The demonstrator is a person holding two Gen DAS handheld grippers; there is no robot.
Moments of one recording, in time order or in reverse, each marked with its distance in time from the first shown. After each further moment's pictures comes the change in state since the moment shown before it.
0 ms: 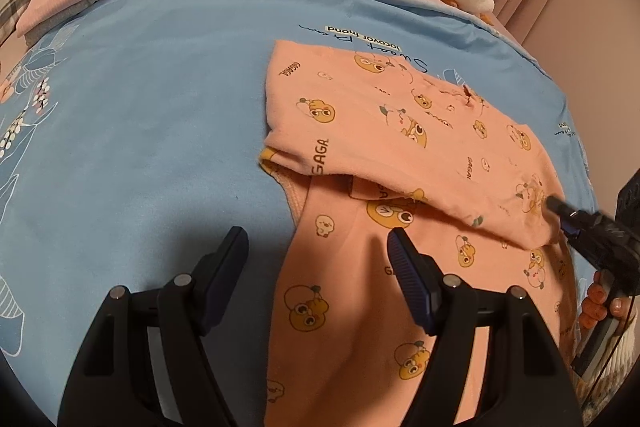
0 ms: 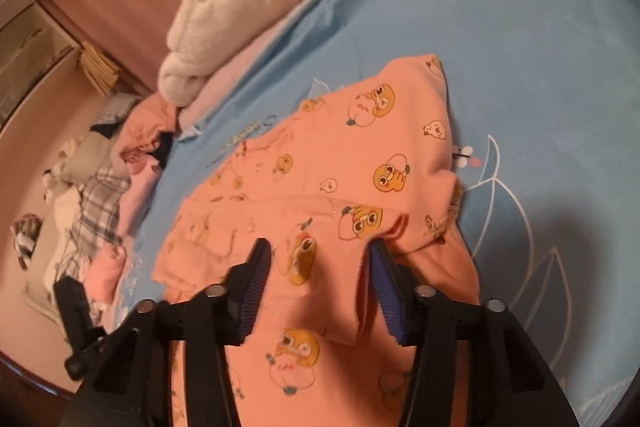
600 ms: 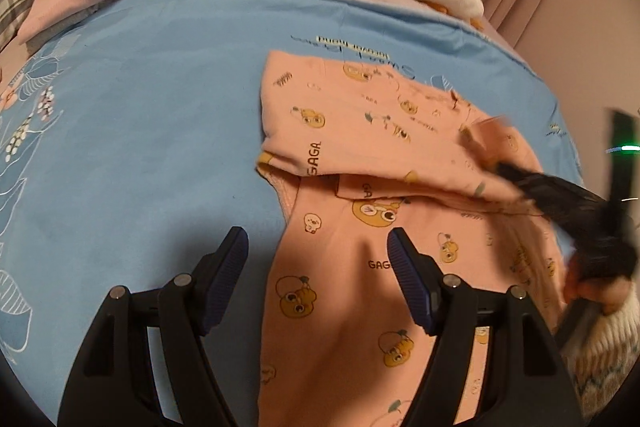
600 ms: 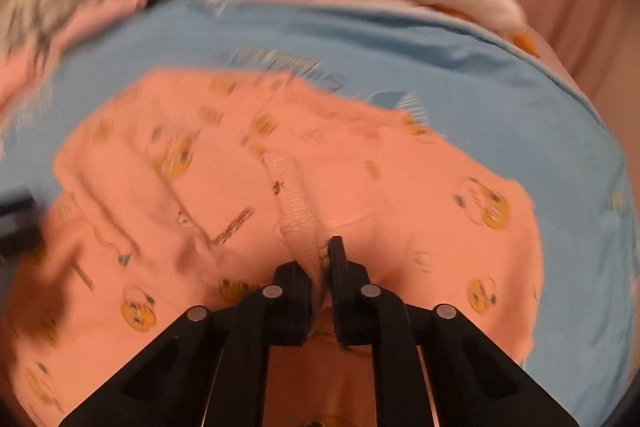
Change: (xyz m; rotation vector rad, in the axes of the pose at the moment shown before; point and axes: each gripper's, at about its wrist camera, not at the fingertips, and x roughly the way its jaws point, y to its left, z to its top) left arm -0.011 -0.009 -0.001 0.013 -0.015 -0.012; right arm 0.074 0.107 -0.001 -0.622 0.071 -0.374
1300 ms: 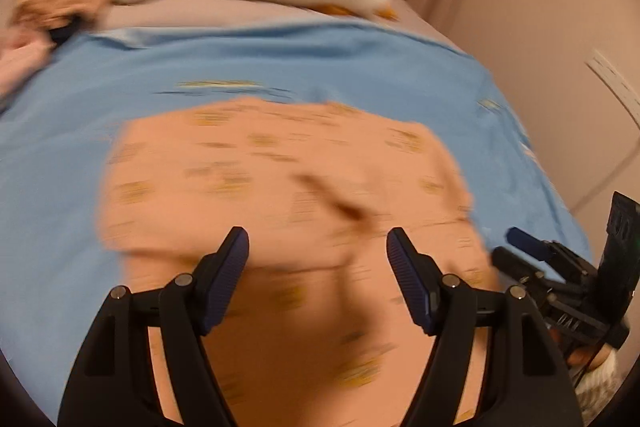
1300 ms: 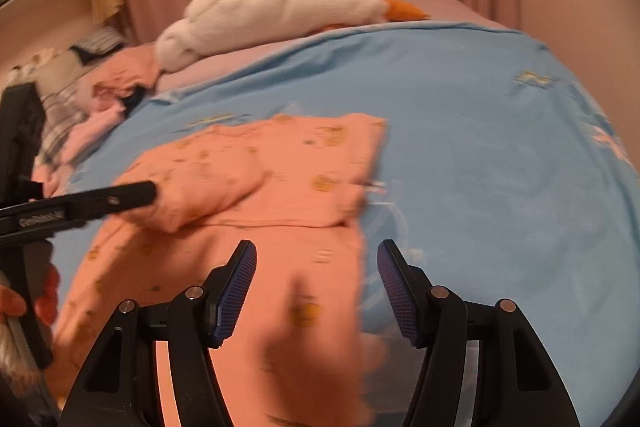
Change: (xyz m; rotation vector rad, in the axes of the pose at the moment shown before) left arm -0.021 -0.085 0.018 0.170 -0.074 -0.110; right arm -0.100 -0.089 -0.091 0.285 -0.151 0.067
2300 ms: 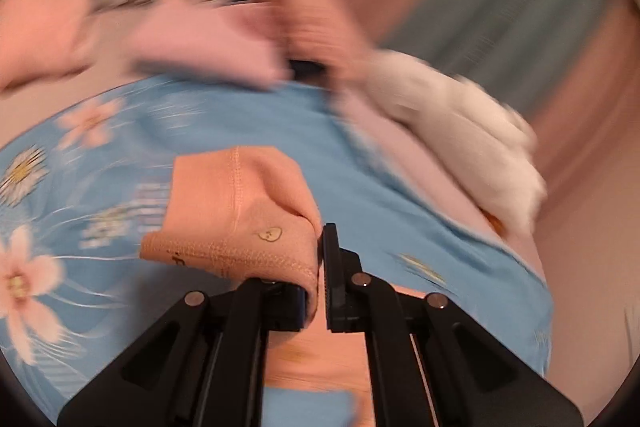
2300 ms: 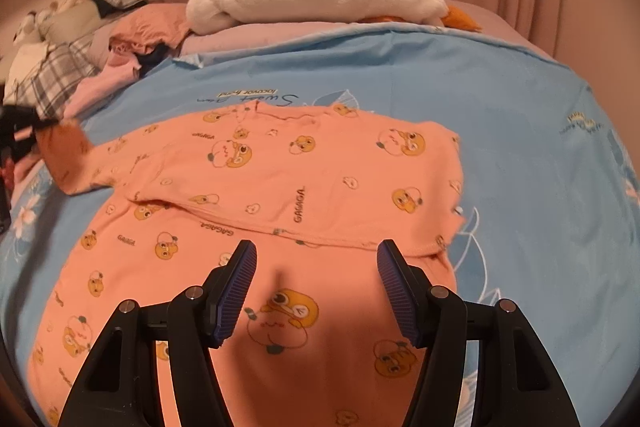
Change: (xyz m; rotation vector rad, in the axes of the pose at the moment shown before) left arm -0.076 0.192 0.057 -0.530 -0.343 0.161; right arm 0.039 0.056 0.015 -0.131 0.047 -0.030
